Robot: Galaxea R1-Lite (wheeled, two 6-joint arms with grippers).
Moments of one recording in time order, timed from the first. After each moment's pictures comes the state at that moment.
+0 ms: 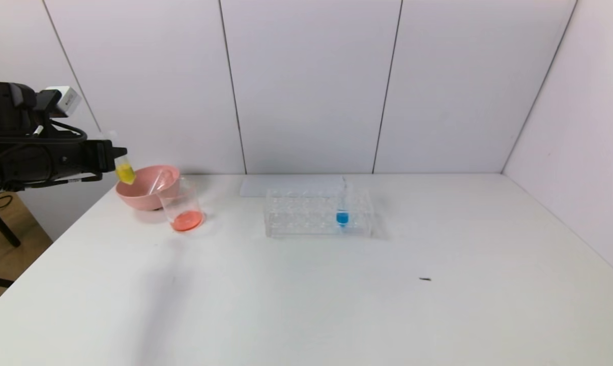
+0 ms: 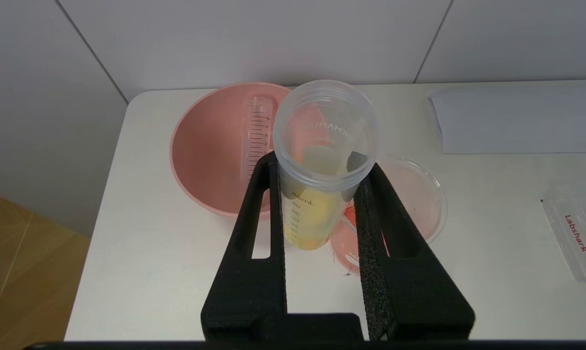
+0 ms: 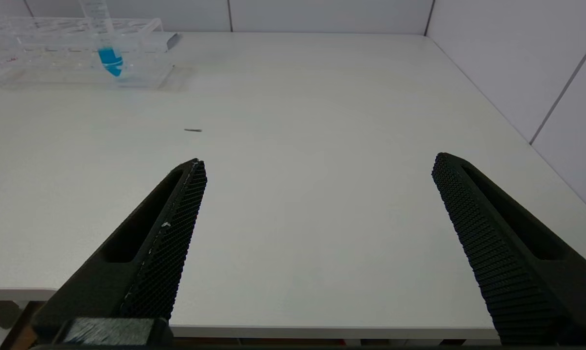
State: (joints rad) left arm 0.18 1.72 -1.12 -0.32 -0.23 0.05; right arm 0.00 0.00 0.00 0.00 0.00 0.00
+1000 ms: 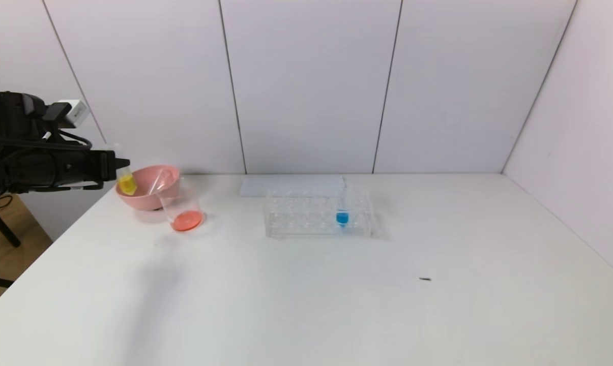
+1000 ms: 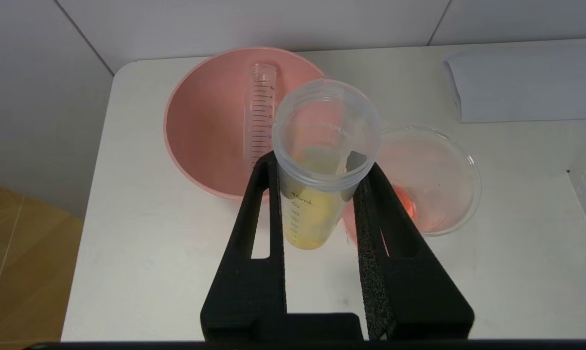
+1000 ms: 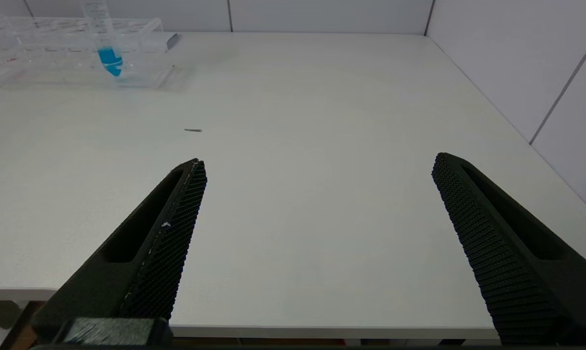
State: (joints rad) left arm 0.22 1.79 -1.17 -0.24 -0.28 0.09; right arm 0.00 0.00 0.00 0.00 0.00 0.00
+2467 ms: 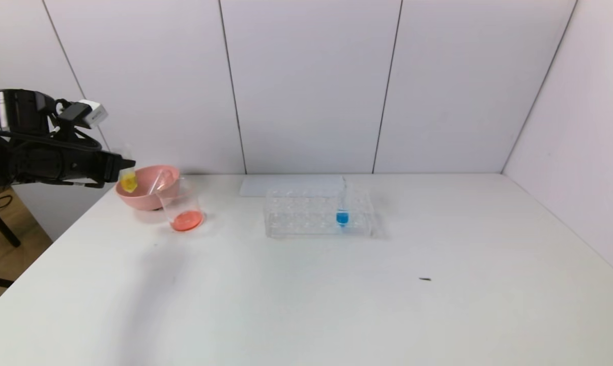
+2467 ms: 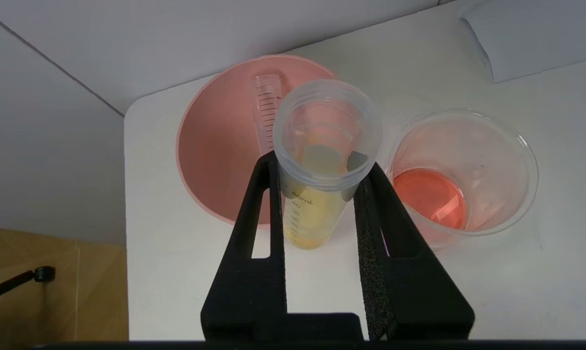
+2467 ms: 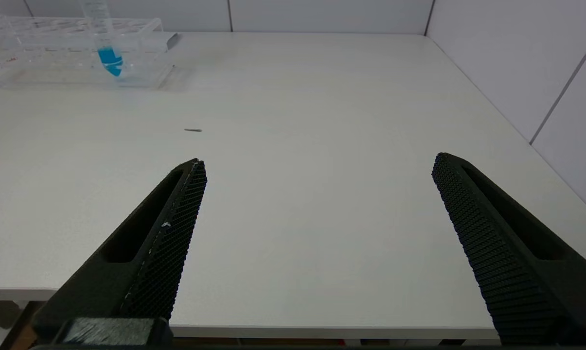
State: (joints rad) left arm 0.24 1.89 -1.32 -0.13 -0.35 0.35; right arm 0.00 0.00 0.00 0.00 0.00 0.00
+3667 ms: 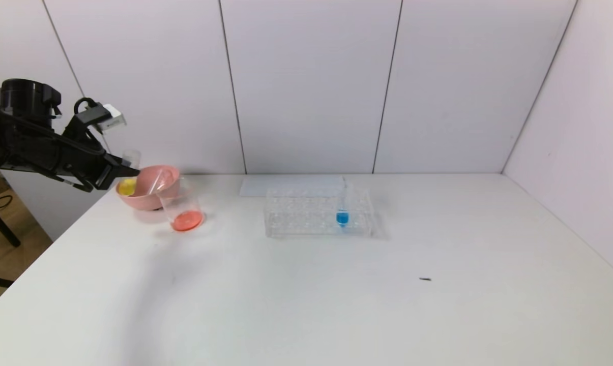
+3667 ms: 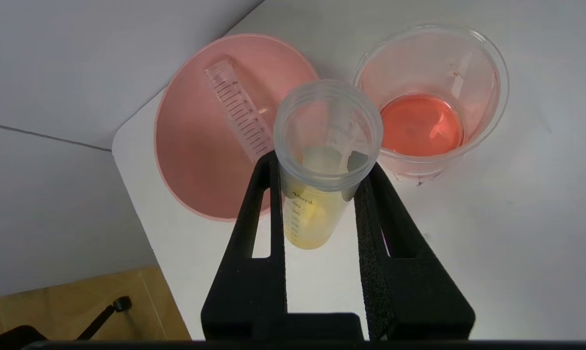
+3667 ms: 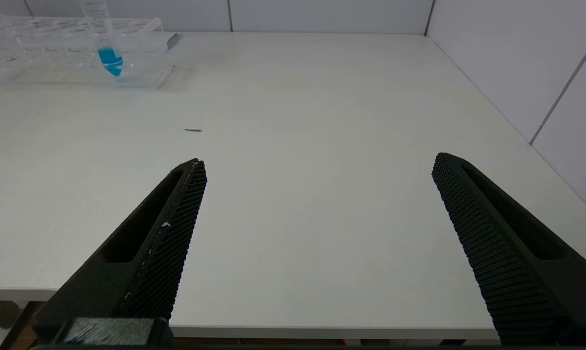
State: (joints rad) left arm 0.24 1.94 -1.56 0.28 -0.44 0.75; right arm 0.00 0.00 0.00 0.00 0.00 0.00
